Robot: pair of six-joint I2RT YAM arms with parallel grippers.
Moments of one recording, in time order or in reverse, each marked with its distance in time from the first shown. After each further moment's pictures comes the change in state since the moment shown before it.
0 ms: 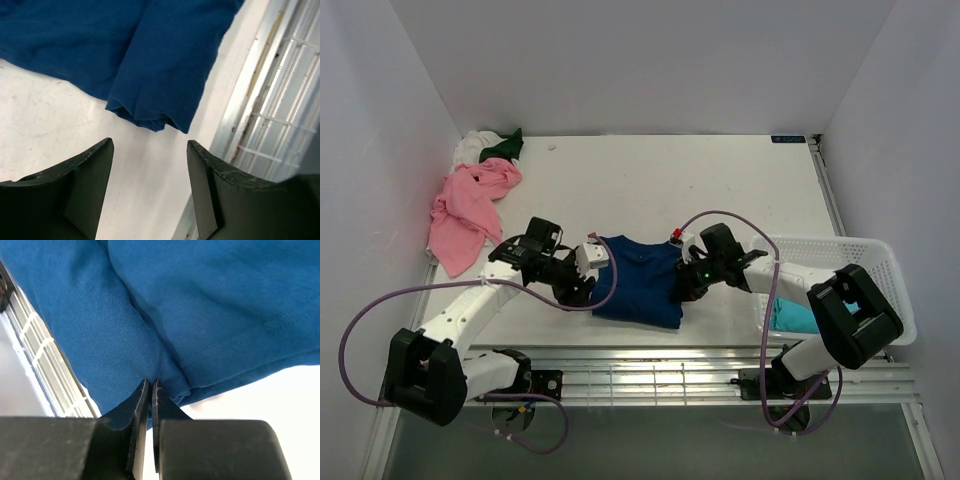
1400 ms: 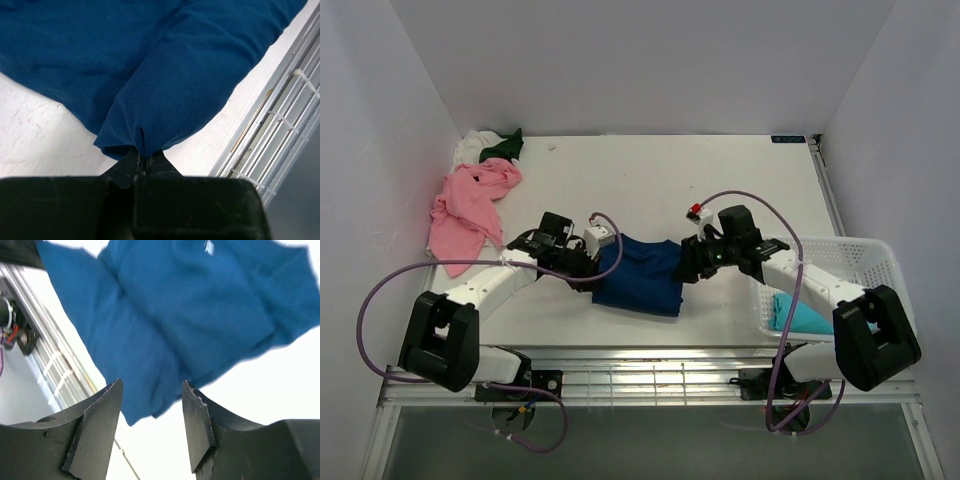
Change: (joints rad) left arm -0.034 0.153 -0.034 0.310 0.002 -0.413; right arm -0.103 -0.121 0.100 -0.079 0.025 0.085
